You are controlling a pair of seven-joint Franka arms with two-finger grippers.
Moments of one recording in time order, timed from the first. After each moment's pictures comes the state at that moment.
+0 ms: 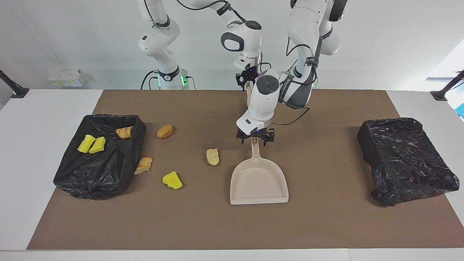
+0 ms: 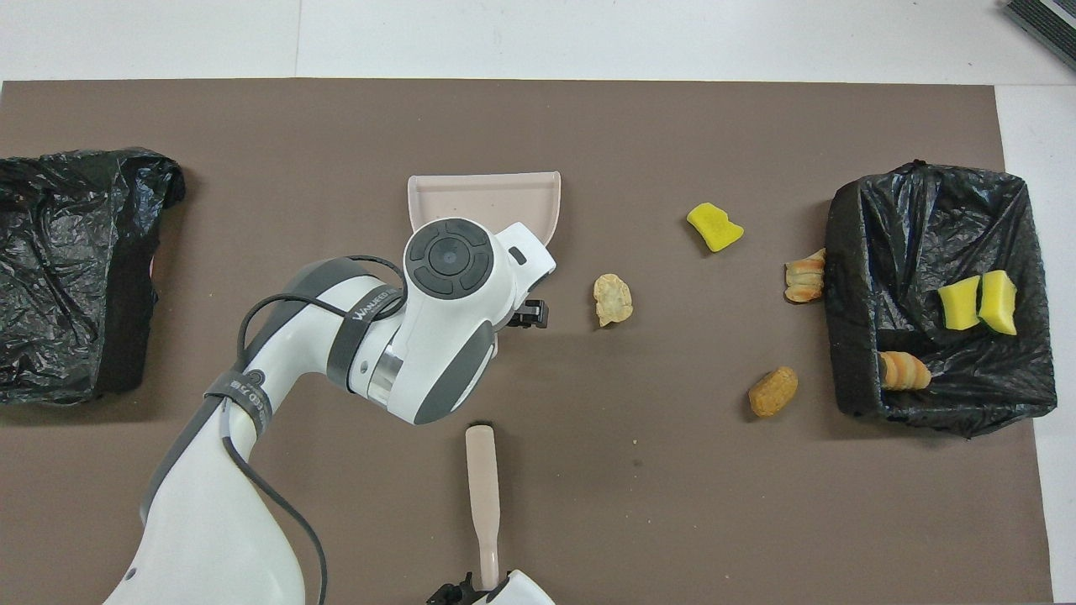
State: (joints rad) left arm -0.68 0.38 0.05 -1.75 -0.07 2.15 -0.42; right arm 1.04 -0.02 0.10 -2.38 -0.11 2.42 1.23
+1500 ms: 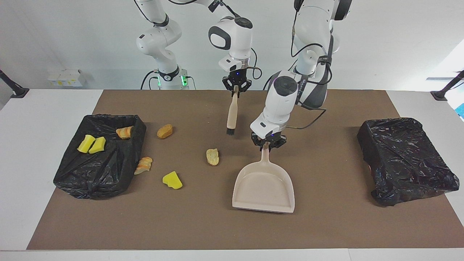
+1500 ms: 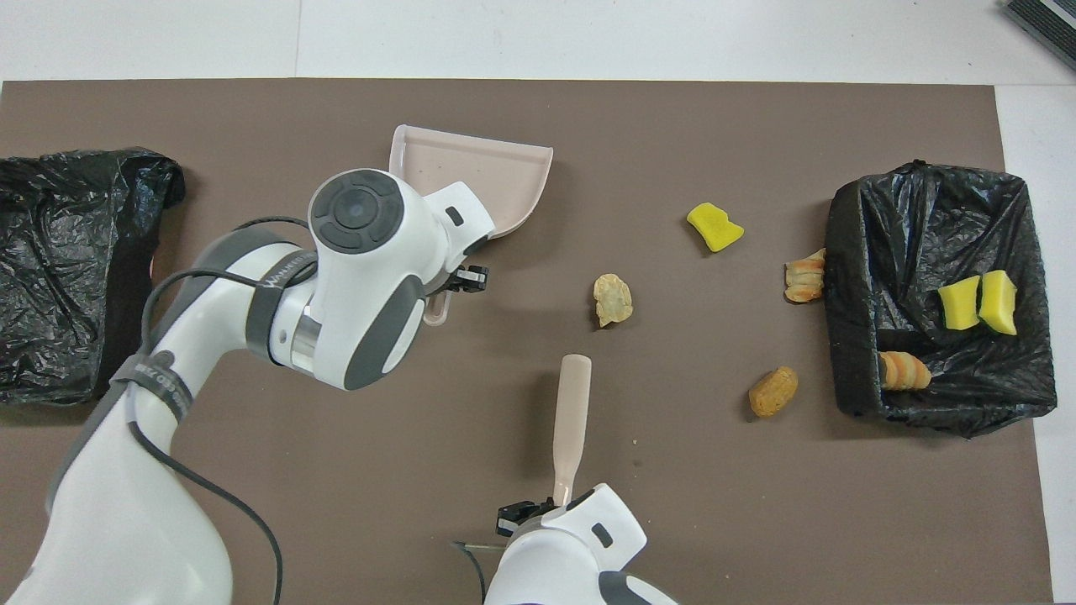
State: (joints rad) left arm -0.56 0.33 0.08 -1.72 -0.07 2.11 -0.13; right arm 0.80 -0.14 0.09 -2.27 -0.14 2.05 1.14
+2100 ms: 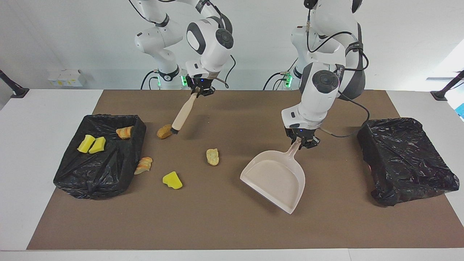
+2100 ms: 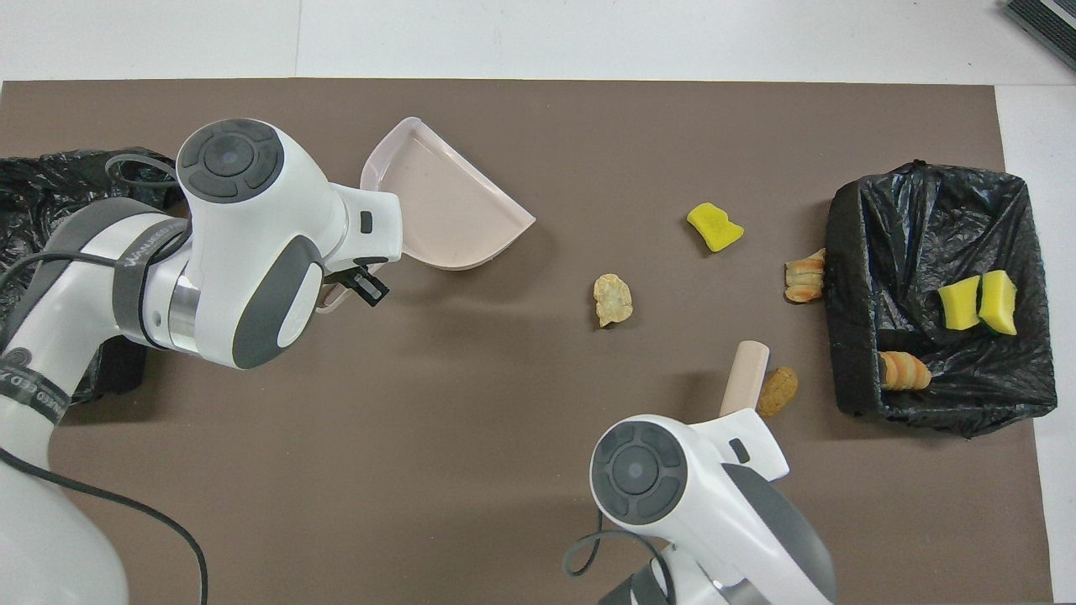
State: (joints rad) left arm -0.46 0.26 0.08 -1.72 0.02 1.92 0.49; right arm 0.53 -0.14 0.08 -2.20 -0.22 1.61 1.05
